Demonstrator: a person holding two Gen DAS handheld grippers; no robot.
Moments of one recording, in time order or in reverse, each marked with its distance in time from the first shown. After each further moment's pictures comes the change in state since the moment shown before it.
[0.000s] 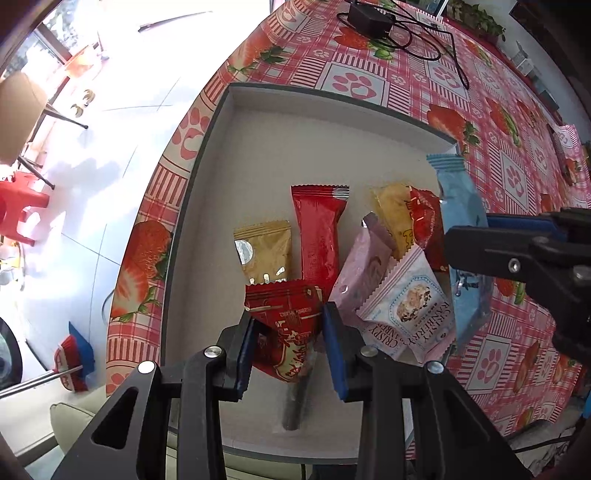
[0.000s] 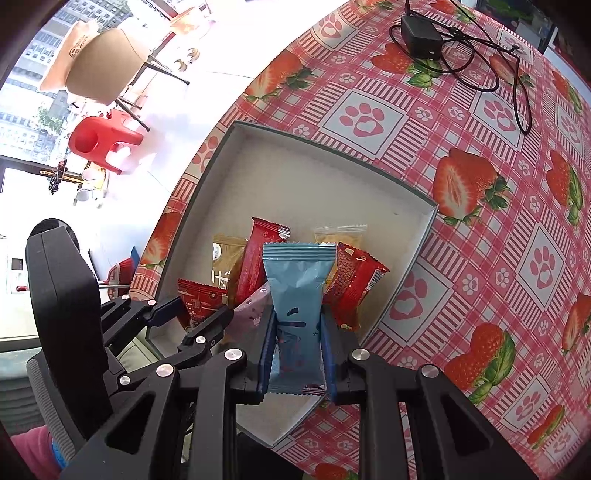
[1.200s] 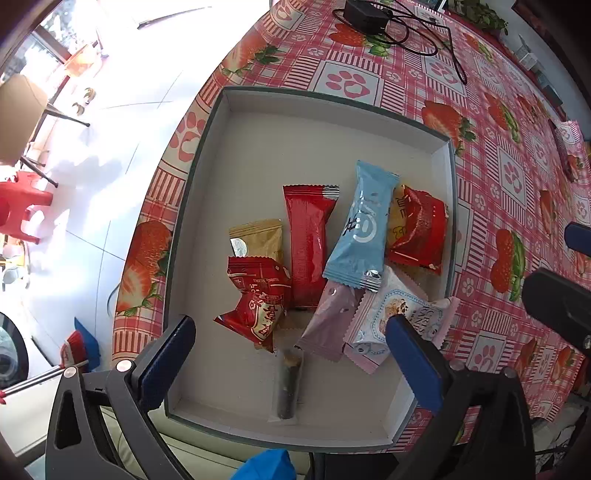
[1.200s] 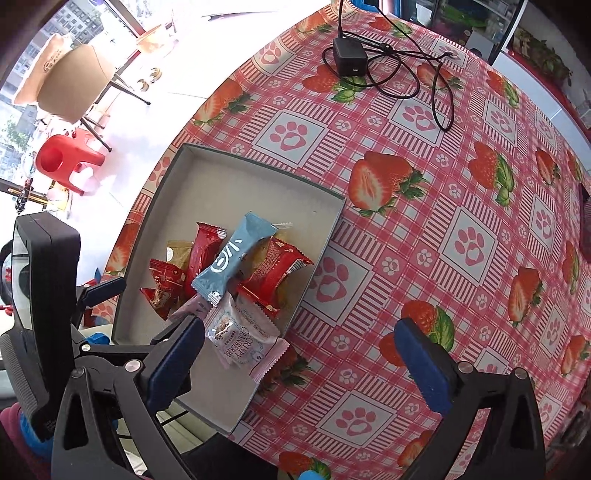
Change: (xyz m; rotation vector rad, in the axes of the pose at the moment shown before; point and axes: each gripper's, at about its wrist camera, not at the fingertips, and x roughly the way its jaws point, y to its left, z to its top) left arm -0.011 -0.013 -0.002 0.009 0.025 0.029; right arm -0.041 -0.028 -0.031 0.064 -0.080 -0.179
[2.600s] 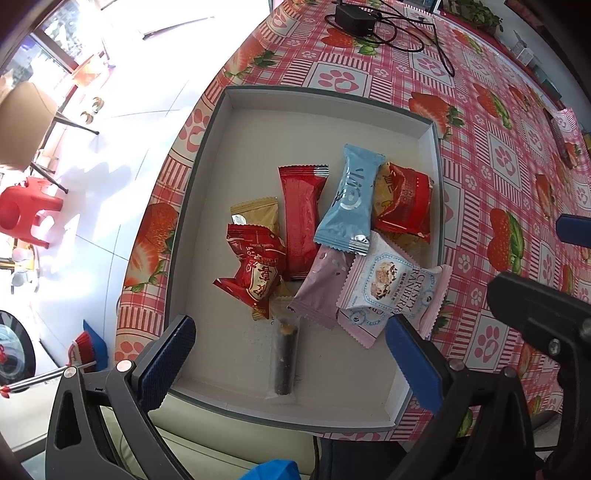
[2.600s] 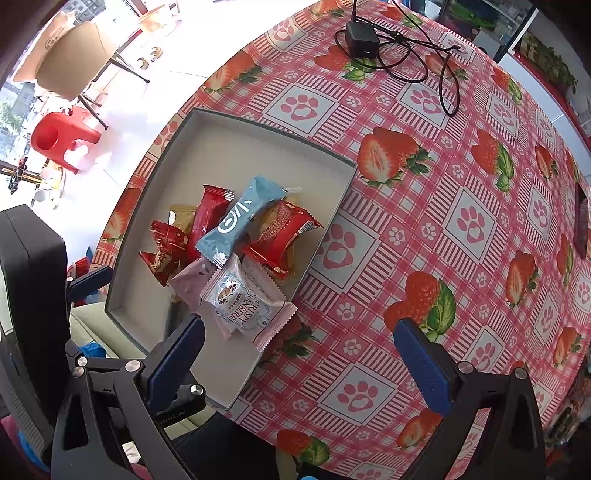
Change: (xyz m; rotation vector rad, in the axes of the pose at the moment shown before) left arm -0.008 -0.007 -0.029 0.012 -0.037 0.037; right arm 0.002 0.017 -0.020 -0.036 0.062 -0.037
